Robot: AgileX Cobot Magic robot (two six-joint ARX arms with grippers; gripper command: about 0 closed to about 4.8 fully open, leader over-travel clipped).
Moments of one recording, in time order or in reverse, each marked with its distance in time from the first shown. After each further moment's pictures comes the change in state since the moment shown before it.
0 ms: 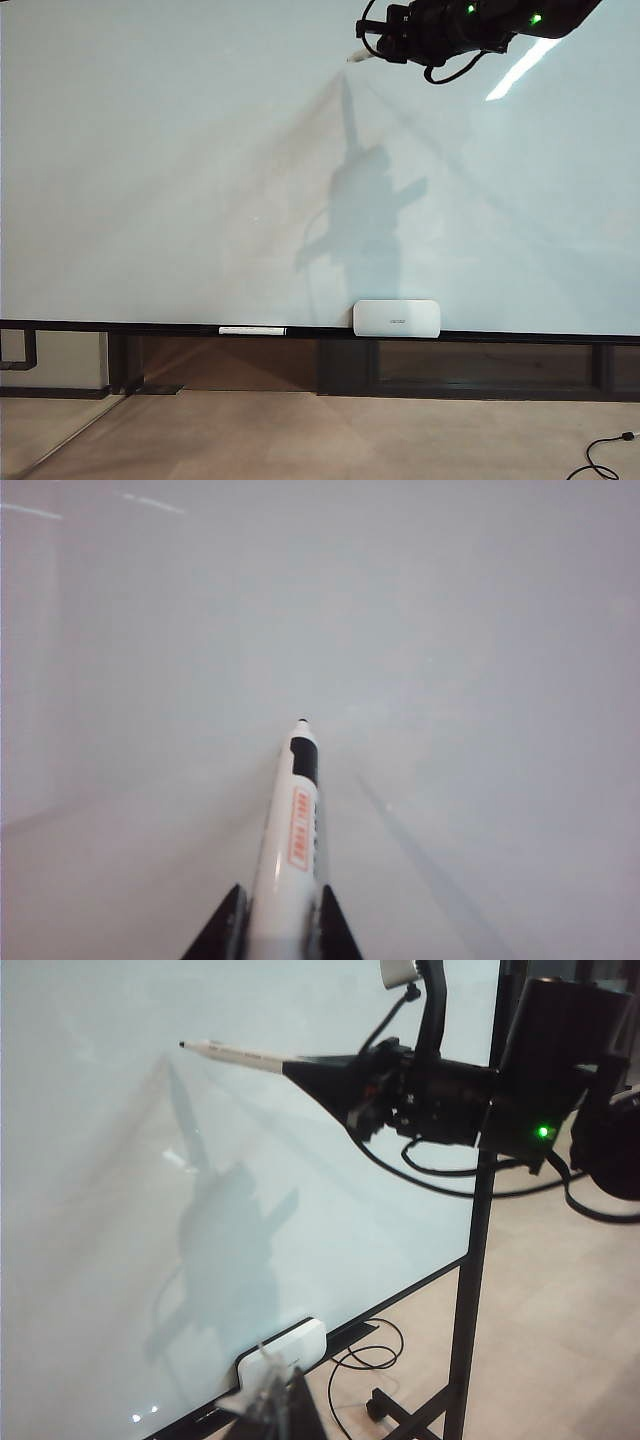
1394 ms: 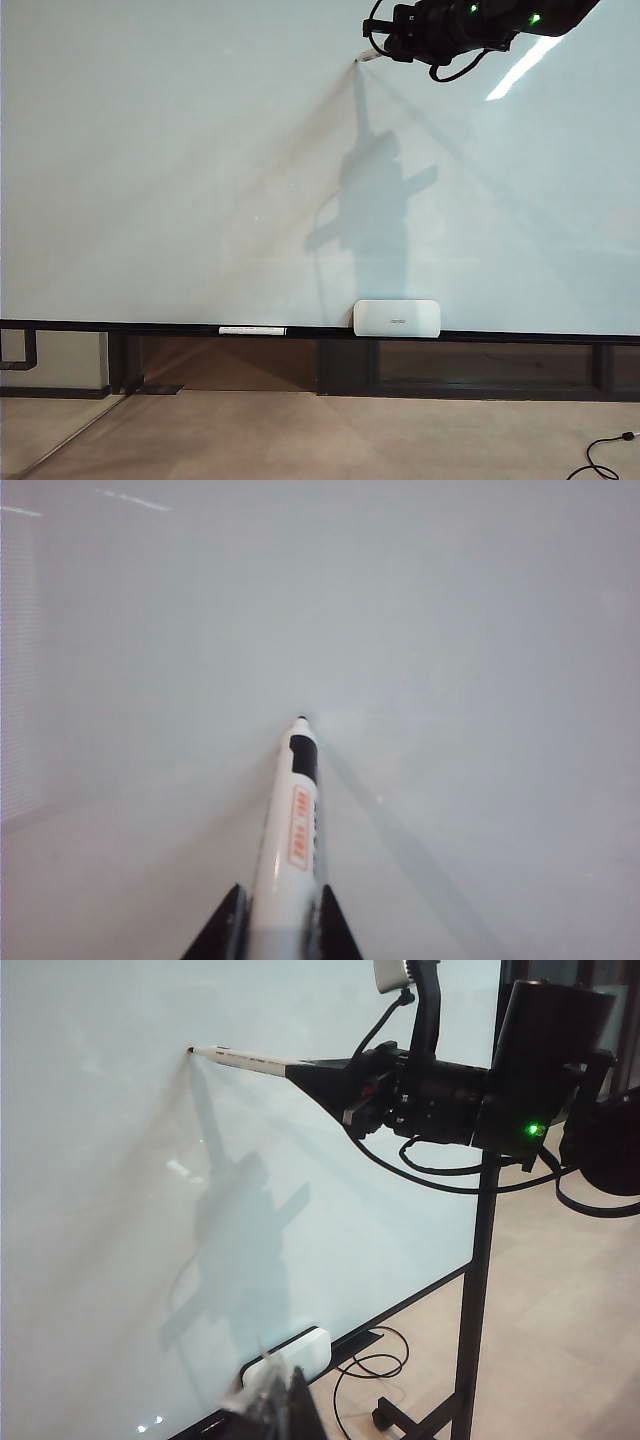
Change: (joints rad) left arm 0.000 0.002 0.000 0.021 -0.002 0.005; right arm -0.020 0.020 0.045 -0.035 0.007 0.009
